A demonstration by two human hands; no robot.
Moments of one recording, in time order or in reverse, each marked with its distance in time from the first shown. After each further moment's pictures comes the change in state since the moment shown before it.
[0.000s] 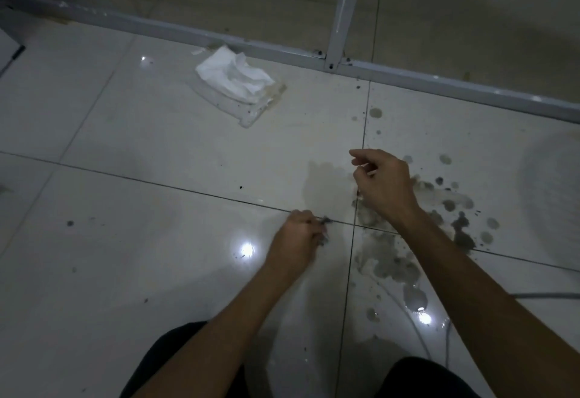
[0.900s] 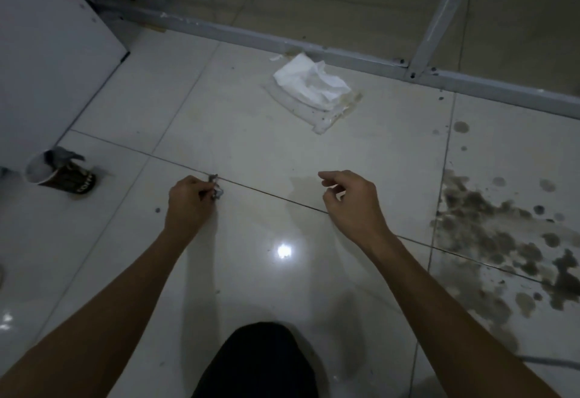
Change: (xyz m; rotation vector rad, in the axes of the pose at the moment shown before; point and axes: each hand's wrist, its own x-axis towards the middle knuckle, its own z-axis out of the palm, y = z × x) left_hand -0.053 -0.198 -0.200 0.364 0.488 -0.335; right_hand -0.027 -0.086 0.125 0.134 -0.201 -0.140
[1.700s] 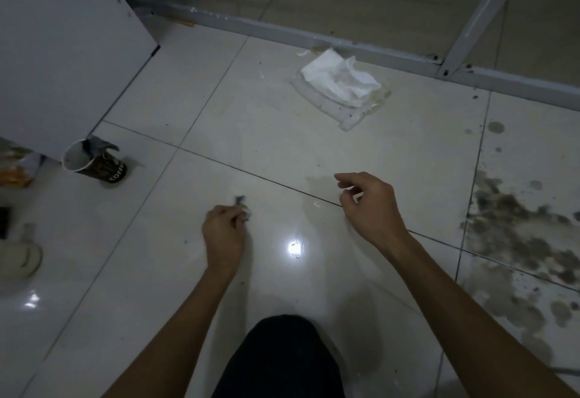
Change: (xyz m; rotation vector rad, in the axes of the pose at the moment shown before) left_hand -0.072 0.024 0.014 -0.181 0.164 -0.207; right_hand -0.004 -0.006 0.016 -0.033 -0.031 -0.030
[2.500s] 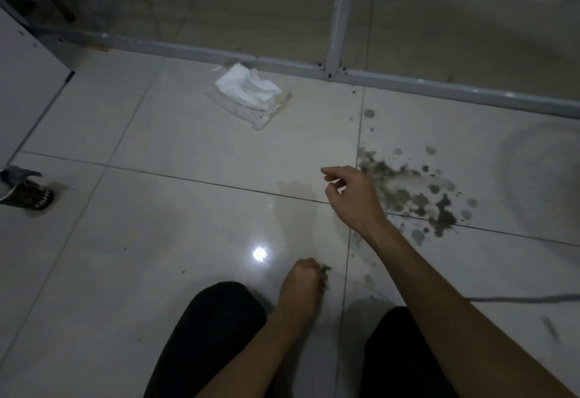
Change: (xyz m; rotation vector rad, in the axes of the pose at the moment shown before) left_hand -0.188 0.158 0.067 -0.061 -0.884 0.140; right_hand -0.073 0.011 -0.126 -0.018 0.118 0.168
